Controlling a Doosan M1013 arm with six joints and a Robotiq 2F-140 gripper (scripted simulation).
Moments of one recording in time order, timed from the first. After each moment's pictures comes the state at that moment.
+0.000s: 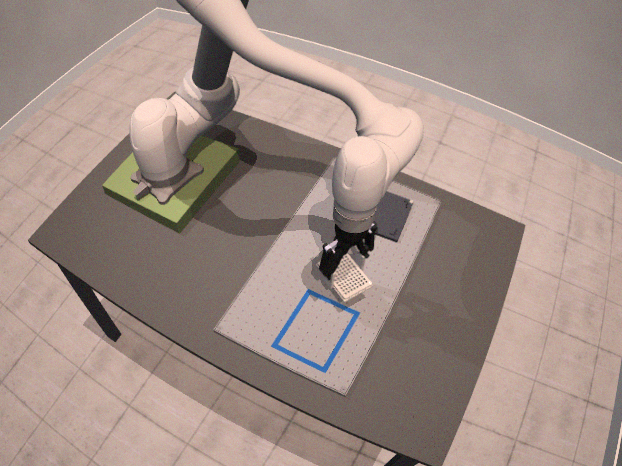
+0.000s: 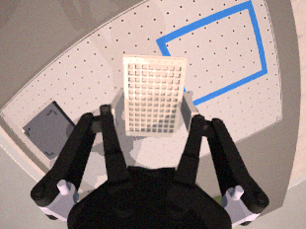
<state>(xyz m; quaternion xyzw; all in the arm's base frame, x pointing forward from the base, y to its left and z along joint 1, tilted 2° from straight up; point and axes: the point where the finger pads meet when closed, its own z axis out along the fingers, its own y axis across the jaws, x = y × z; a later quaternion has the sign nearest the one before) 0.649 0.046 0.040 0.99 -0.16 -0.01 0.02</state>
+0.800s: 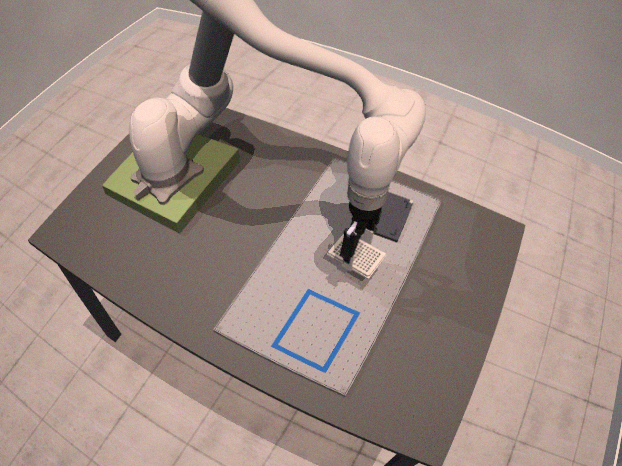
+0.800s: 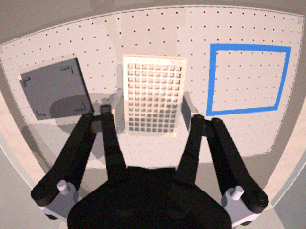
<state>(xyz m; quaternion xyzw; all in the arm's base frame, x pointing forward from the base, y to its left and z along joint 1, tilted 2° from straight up) 0.638 0.115 0.040 1.00 0.03 -0.01 0.01</state>
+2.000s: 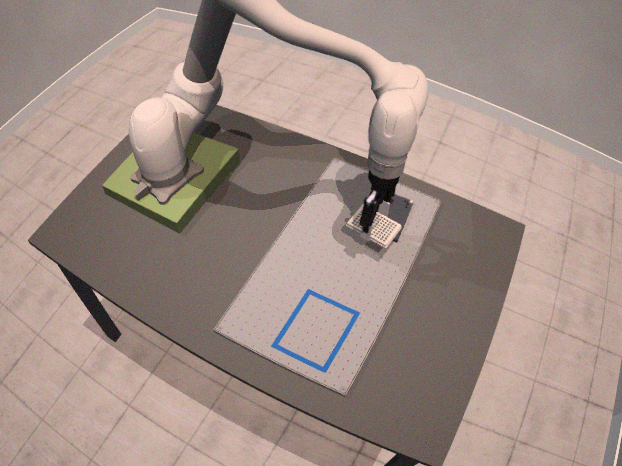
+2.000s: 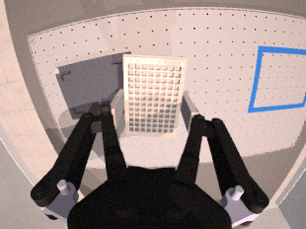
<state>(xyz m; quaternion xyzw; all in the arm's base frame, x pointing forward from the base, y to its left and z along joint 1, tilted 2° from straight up) 0.621 0.220 0.041 1.00 0.03 -0.01 0.01</state>
